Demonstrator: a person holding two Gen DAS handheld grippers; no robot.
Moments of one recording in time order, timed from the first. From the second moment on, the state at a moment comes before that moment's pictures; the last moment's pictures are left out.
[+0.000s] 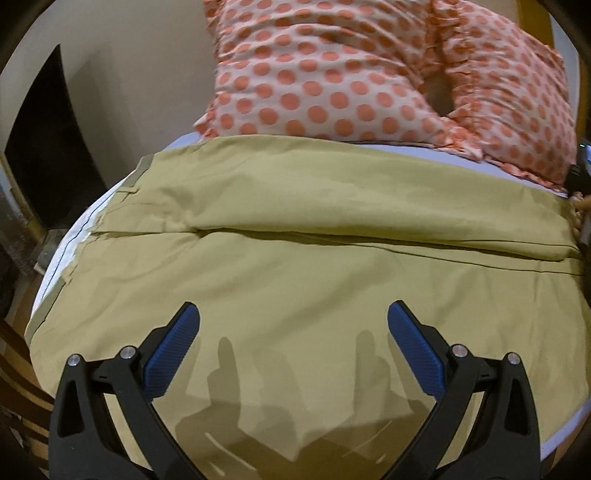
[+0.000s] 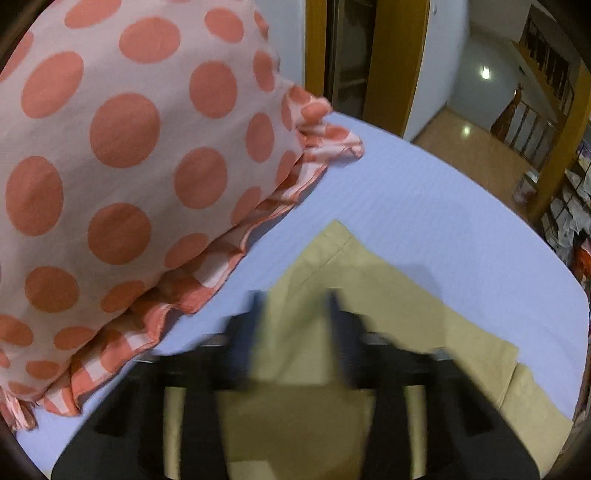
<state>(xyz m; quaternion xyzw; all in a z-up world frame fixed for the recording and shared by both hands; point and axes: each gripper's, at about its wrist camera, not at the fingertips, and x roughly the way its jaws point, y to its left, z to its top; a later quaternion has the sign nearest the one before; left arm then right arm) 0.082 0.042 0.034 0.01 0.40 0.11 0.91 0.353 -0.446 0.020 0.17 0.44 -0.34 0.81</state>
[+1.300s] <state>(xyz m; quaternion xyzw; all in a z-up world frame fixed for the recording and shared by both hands) 0.135 0.165 0.079 -0.26 0.36 -0.08 0.89 0.029 -0.473 0.026 0.52 0.29 -0.10 0.80</state>
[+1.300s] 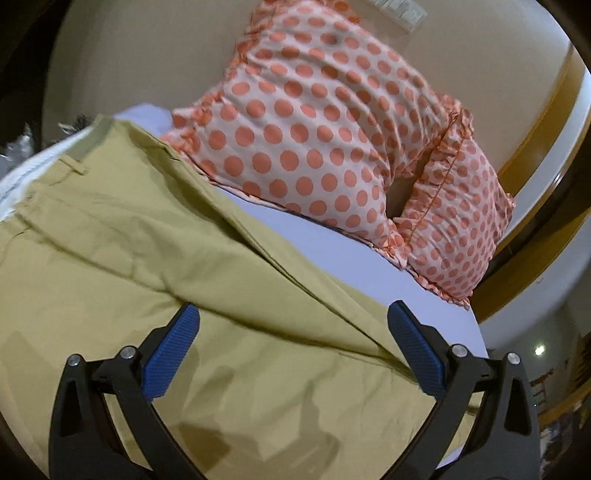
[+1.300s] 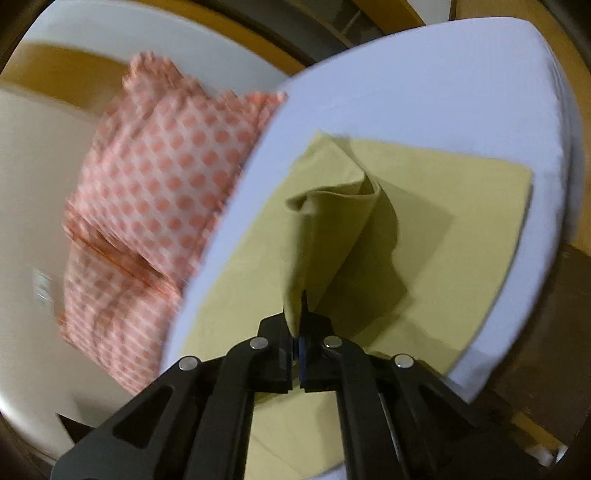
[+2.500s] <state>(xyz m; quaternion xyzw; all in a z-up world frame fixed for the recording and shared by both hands) -0.047 0.221 0.025 -0.31 0.38 0.04 0.87 -0.023 -0.516 0.029 0.52 0.24 -0.13 0.81</state>
